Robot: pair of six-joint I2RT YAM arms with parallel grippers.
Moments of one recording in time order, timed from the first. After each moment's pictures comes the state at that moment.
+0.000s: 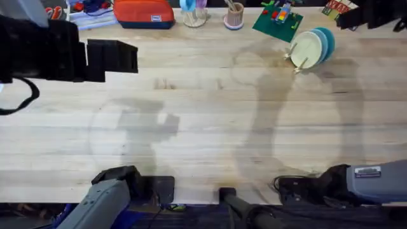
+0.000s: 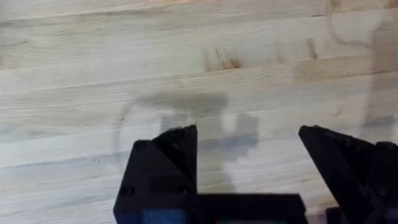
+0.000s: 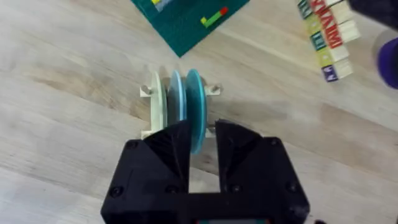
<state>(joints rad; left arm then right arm) 0.18 1.01 1.42 -1.40 0.23 0.19 -0.31 1.64 1.49 -0.80 -0.28 -0.61</state>
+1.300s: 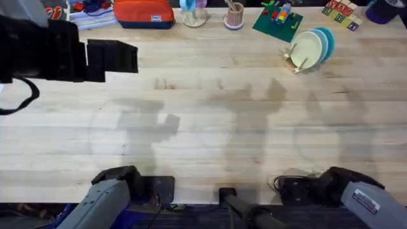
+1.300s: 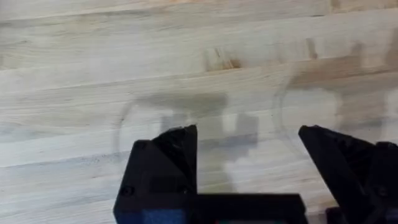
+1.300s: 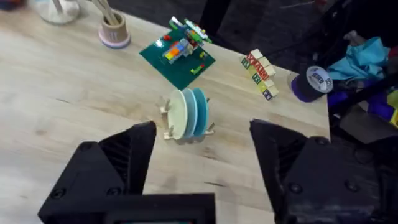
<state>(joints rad) 0.18 1.01 1.42 -1.40 0.23 0.19 -0.31 1.00 1.49 -1.02 -0.28 -0.48</state>
